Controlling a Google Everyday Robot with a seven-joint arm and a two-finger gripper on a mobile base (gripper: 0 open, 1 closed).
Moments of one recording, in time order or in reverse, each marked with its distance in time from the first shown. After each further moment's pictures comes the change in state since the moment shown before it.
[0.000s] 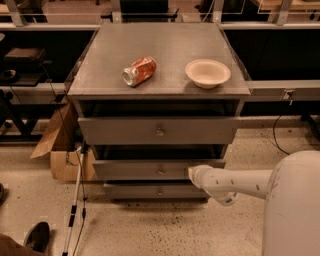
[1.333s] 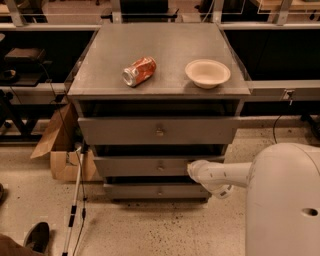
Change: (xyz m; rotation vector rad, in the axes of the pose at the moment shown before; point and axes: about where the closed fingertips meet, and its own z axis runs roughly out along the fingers) arm -0.015 -0.008 0.023 0.043 0.002 -0.018
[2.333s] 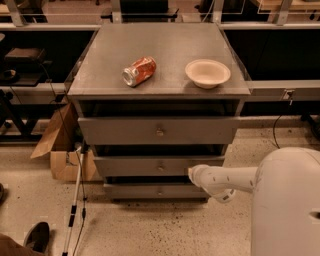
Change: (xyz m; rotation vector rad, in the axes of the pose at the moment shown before) arm 0.022 0.001 -0.001 -0.027 0.029 0.053
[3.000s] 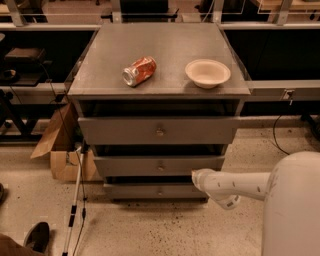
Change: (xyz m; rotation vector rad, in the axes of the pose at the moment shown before) arm 0.013 -0.008 -0.018 0.018 -0.003 0.028
